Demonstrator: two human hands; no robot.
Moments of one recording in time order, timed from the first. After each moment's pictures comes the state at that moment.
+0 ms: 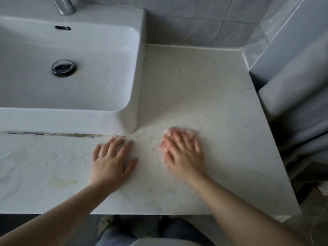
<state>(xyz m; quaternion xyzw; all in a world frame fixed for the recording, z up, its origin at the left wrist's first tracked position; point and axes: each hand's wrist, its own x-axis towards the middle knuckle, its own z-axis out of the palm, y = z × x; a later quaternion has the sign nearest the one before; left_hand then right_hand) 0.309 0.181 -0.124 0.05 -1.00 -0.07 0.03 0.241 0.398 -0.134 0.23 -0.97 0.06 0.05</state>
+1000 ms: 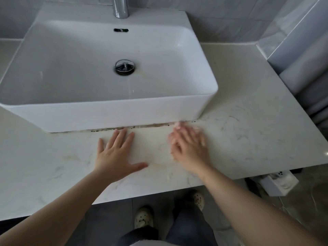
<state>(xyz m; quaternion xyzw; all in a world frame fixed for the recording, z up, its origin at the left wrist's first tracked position) 0.355 -0.047 -0.102 -0.02 -0.99 -0.08 -0.14 0.321 0.187 -0.112 0.09 -0.99 0.07 -0.09</state>
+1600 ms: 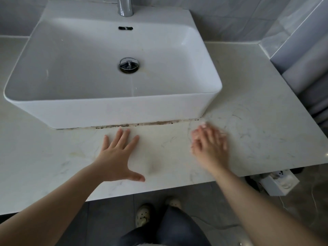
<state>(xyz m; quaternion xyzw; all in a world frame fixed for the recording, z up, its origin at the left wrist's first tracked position) 0.356 -0.064 -0.089 -0.13 -0.95 -0.05 -0.27 0.330 0.219 -0.115 -0.03 -1.00 0.06 -0.05</state>
